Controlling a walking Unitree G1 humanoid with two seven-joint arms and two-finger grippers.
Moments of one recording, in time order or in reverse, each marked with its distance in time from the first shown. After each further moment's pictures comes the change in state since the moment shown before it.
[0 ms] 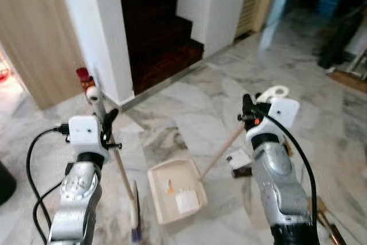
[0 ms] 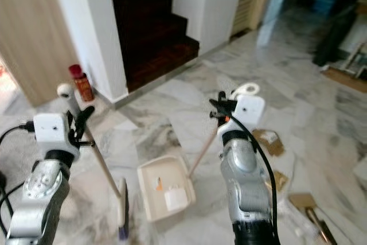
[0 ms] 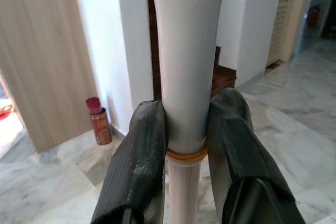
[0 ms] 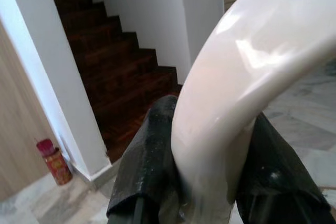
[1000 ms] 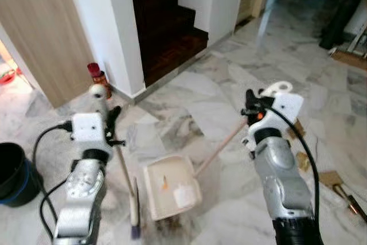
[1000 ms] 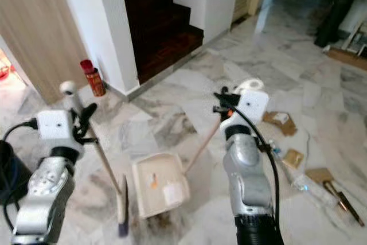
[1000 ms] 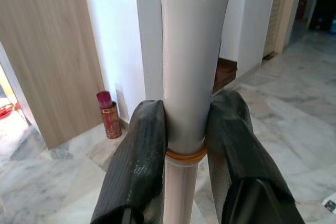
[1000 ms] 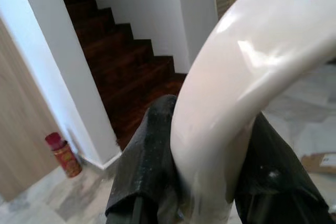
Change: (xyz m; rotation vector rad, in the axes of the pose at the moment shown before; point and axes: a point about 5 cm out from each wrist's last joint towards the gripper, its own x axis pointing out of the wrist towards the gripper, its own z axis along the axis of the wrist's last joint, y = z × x) left arm 0.003 -0.009 0.002 -0.014 -0.002 -0.005; right arm 0.002 -0.011 -0.001 0.011 0.018 -0.045
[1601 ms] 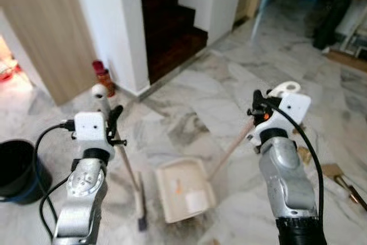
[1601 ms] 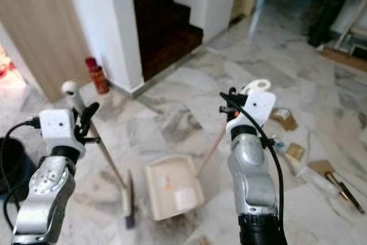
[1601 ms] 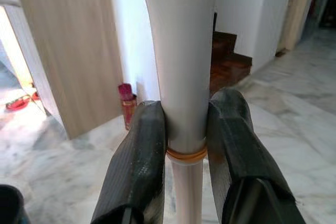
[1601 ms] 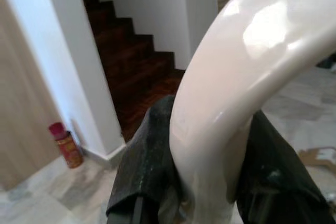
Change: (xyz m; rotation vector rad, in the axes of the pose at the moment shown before) left arm 0.000 0.011 0.000 0.016 0.003 0.034; right arm 0.000 0.008 0.001 -0.015 -0.002 0.007
